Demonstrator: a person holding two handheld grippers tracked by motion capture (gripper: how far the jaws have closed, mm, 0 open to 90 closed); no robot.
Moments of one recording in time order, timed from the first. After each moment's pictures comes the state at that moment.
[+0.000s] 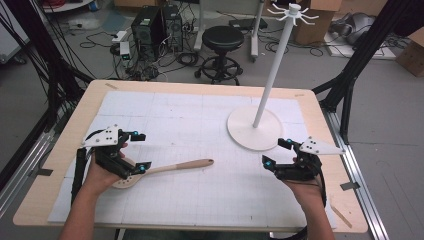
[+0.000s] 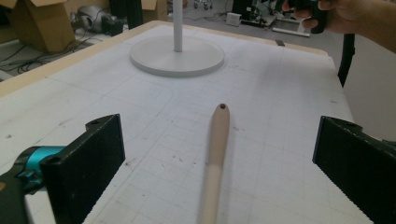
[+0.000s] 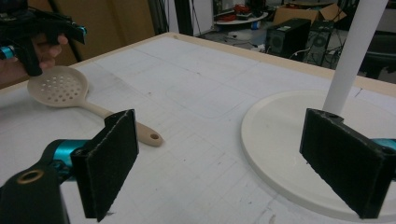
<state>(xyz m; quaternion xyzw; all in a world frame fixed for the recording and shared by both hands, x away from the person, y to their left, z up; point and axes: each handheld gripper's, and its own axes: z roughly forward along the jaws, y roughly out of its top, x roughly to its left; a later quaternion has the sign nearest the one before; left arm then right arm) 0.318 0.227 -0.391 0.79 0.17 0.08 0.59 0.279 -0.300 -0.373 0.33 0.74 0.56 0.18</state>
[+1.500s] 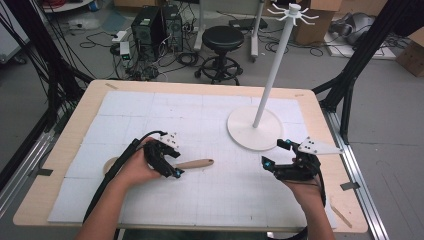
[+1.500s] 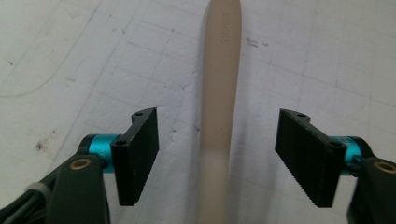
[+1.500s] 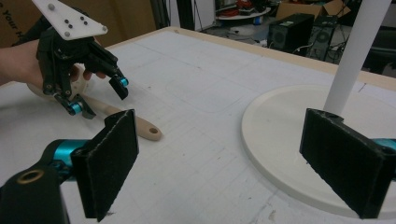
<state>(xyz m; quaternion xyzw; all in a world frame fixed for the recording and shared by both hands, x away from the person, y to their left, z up) 0.356 0.121 -0.424 0.93 0.16 0.01 0.33 0.282 -0.300 -0.378 0.33 0.74 0.55 0.17</state>
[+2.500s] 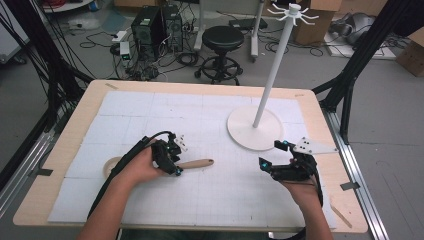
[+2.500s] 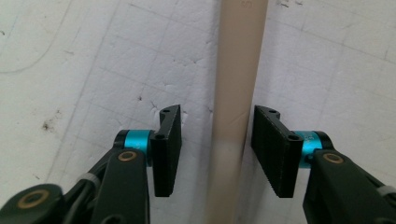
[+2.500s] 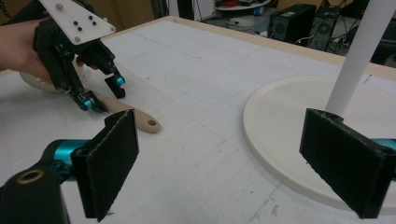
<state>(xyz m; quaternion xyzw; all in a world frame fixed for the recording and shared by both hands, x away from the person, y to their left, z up) 0.357 0.099 -0.420 0.96 0.16 0.03 0.21 0.284 -0.294 -0.383 0.34 0.75 0.54 0.17</state>
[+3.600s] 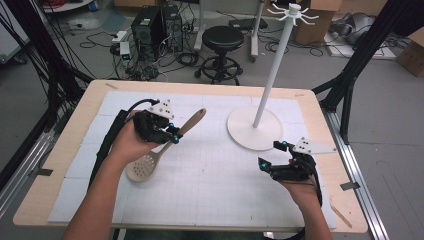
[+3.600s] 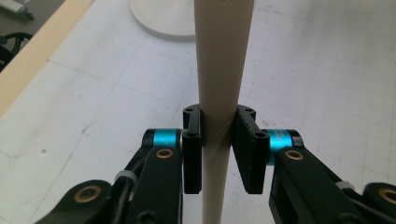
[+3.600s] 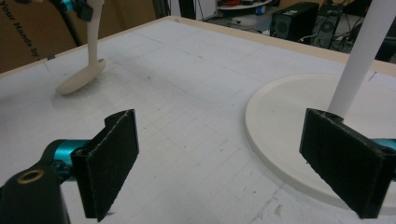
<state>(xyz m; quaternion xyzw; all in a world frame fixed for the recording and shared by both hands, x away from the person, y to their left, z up) 0.362 0.122 -0.305 0.91 0.16 0.10 0.37 0.286 -0.294 -0.386 0.33 0.75 0.54 0.16</state>
